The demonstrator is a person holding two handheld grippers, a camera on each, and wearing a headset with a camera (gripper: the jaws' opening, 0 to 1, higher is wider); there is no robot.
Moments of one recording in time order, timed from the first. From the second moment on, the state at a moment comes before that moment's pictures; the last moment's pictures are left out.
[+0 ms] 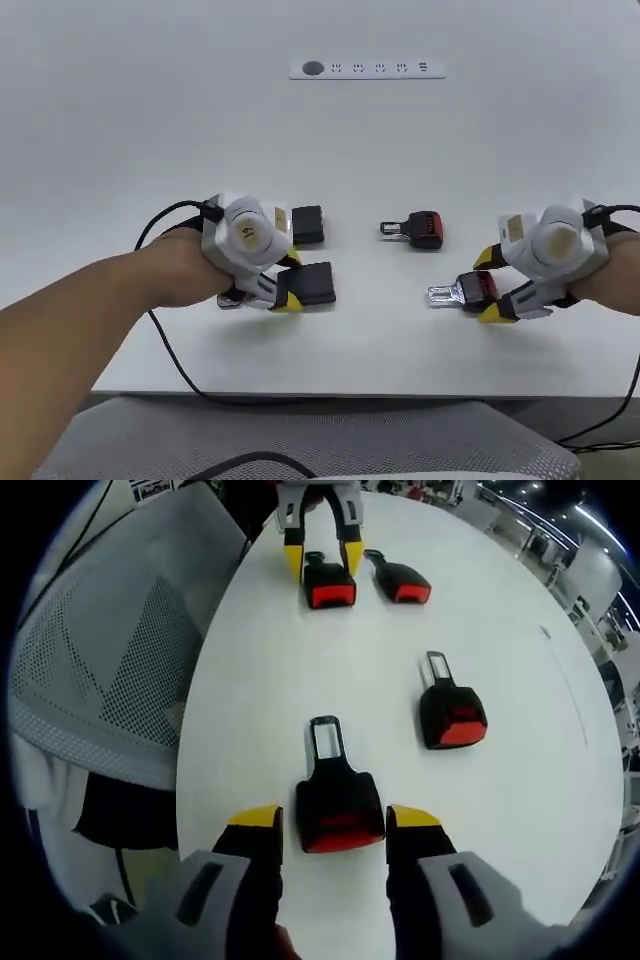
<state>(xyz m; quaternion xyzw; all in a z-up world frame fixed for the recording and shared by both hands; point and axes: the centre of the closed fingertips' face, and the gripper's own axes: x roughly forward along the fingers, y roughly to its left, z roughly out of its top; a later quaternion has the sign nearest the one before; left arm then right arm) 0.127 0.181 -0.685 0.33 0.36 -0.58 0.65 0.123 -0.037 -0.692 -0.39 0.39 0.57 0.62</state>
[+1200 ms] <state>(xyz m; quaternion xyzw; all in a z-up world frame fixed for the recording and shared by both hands) 0.124 0.178 -0.689 0.35 0.36 -0.60 0.62 0.124 -0.038 -0.698 -0.35 0.39 0.57 0.63</state>
